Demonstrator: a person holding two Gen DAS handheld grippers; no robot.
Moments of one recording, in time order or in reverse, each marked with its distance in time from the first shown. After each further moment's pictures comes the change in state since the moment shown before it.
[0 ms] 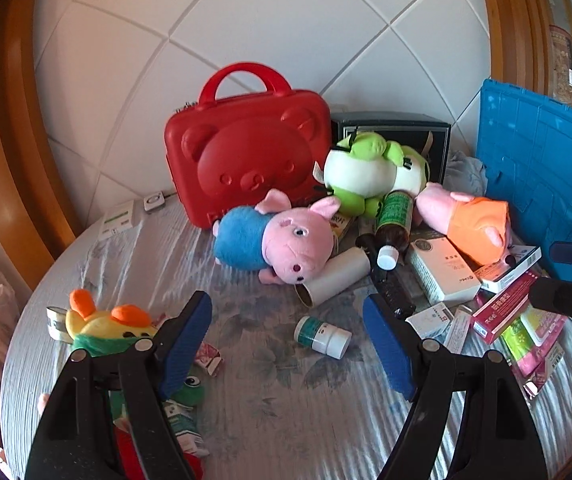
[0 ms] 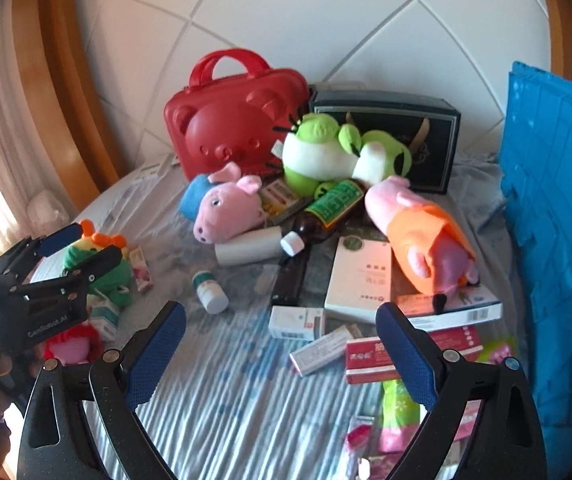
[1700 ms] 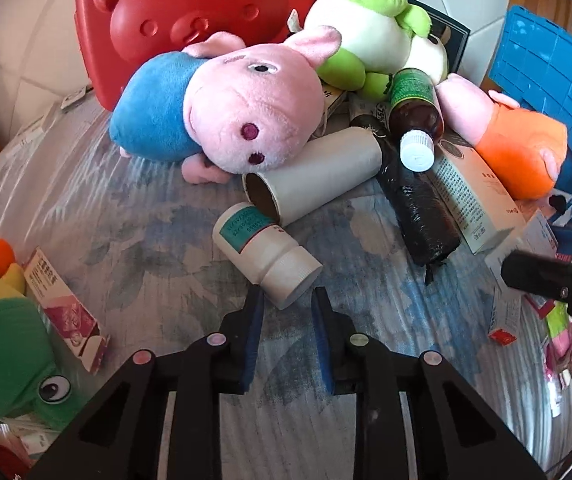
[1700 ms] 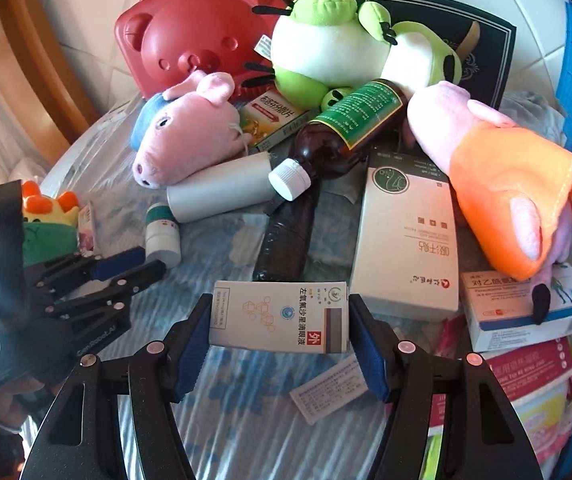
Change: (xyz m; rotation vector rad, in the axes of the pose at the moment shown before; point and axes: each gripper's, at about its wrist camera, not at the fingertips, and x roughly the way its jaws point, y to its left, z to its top) left arm 0.118 -0.001 -0.051 -0.067 0.314 -0.184; right arm 0.115 -0.022 -0.008 0.032 0.229 0.003
